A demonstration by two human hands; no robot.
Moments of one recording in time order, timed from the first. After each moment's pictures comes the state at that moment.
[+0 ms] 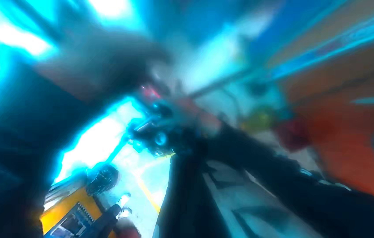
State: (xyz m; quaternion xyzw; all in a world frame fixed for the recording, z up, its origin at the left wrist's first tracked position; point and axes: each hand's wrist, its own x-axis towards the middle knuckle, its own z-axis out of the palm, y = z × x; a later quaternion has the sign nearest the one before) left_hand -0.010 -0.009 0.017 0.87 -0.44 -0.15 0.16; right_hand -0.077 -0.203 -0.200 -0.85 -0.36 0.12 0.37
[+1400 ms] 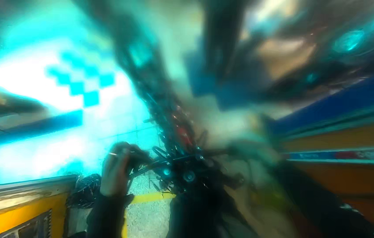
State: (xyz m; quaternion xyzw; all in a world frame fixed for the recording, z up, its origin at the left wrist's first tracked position) left_hand -0.220 0.087 -0.024 0.71 0.18 0.14 0.67; right_hand -0.039 -0.267 0.019 -0.83 -0.41 0.36 0.08
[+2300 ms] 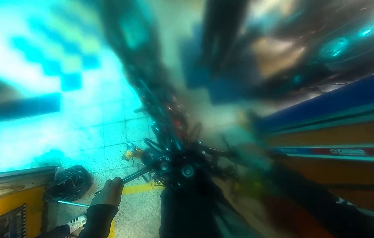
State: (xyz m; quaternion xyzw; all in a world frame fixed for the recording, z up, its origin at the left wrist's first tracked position) left_hand -0.339 0.150 -0.149 0.89 0.32 -0.30 0.10; right_hand -0.032 -0.268 -0.127 -0.85 -0.27 0.44 -0.04
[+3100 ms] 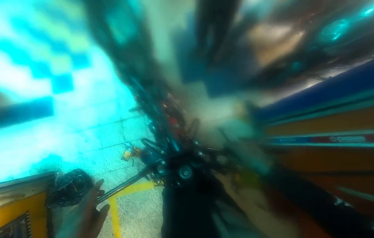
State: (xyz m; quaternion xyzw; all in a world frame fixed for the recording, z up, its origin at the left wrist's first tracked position) left_hand -0.323 0.150 -0.038 0.91 0.23 -0.21 0.26; right_hand -0.045 -0.286 -0.155 -0.88 -0.35 0.31 0.02
